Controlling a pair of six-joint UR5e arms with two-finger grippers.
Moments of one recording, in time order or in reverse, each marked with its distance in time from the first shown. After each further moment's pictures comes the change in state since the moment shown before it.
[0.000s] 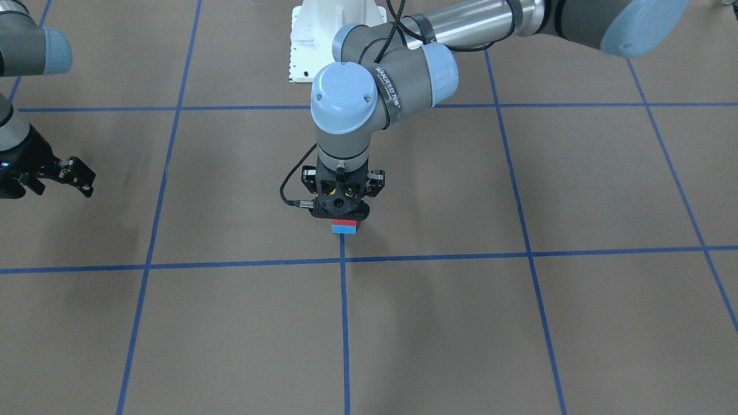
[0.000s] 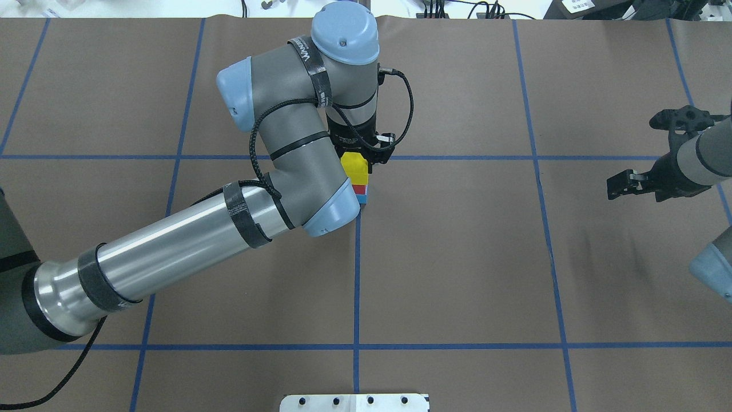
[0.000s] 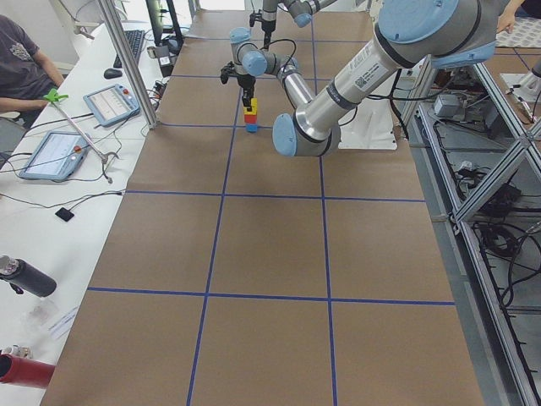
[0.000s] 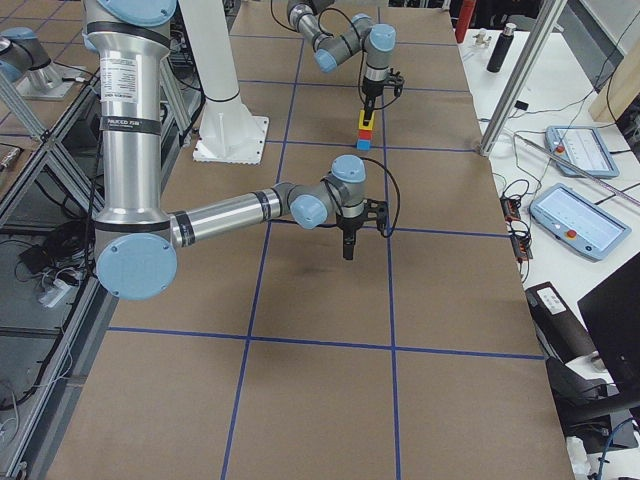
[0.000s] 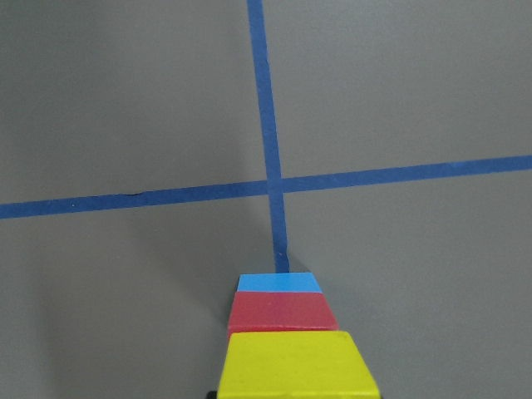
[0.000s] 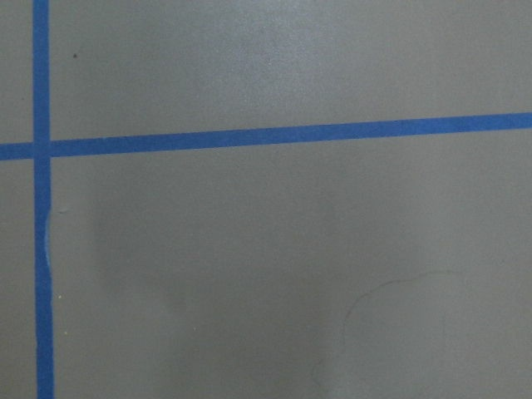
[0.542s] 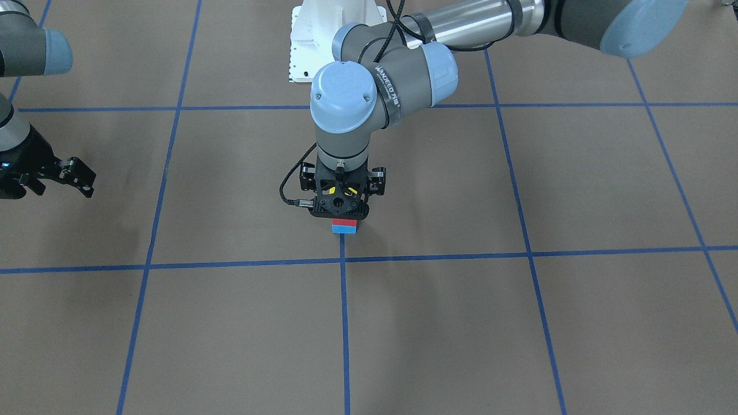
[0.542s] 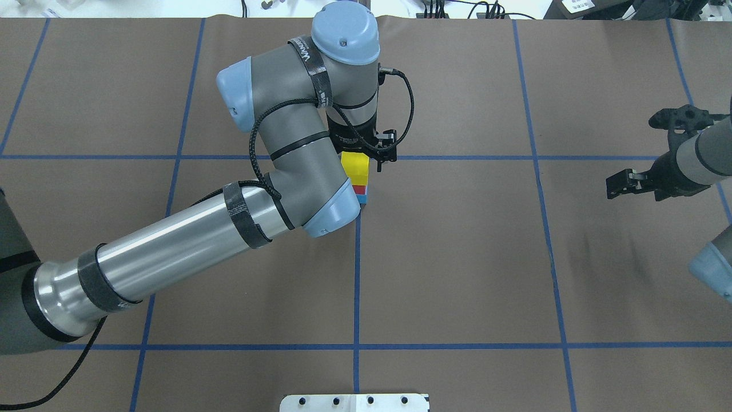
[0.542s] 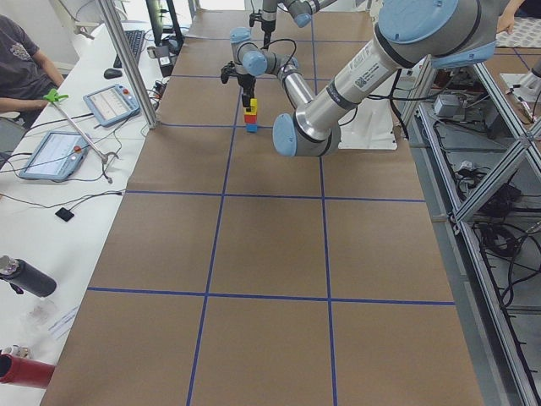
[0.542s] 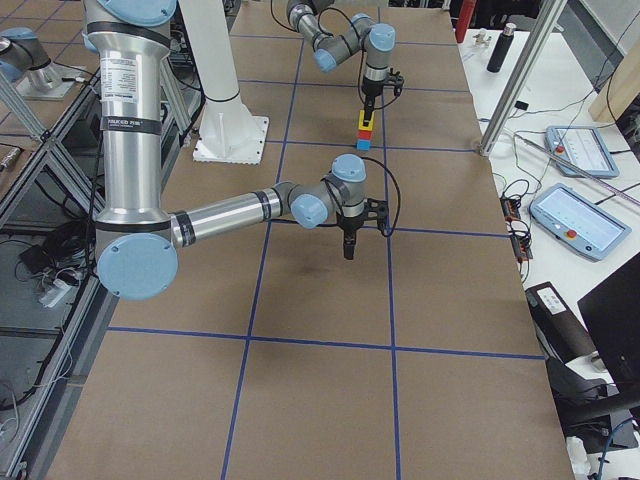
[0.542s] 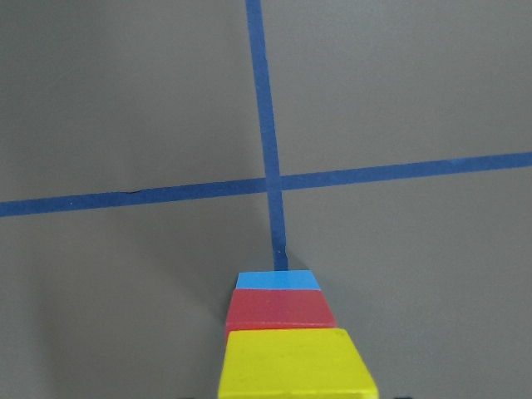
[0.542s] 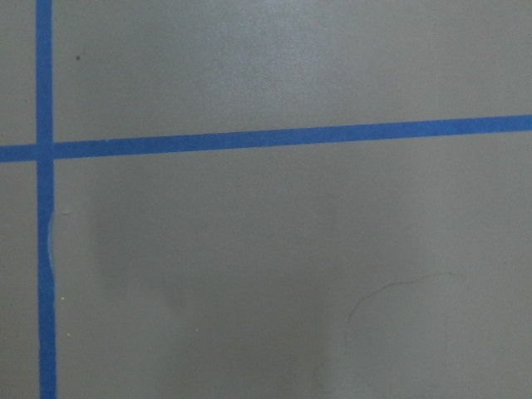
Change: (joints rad) left arm 0.001 0.000 -0.004 0.003 0.001 0.000; right arm 0.000 0.003 0.000 0.000 -0.001 0.000
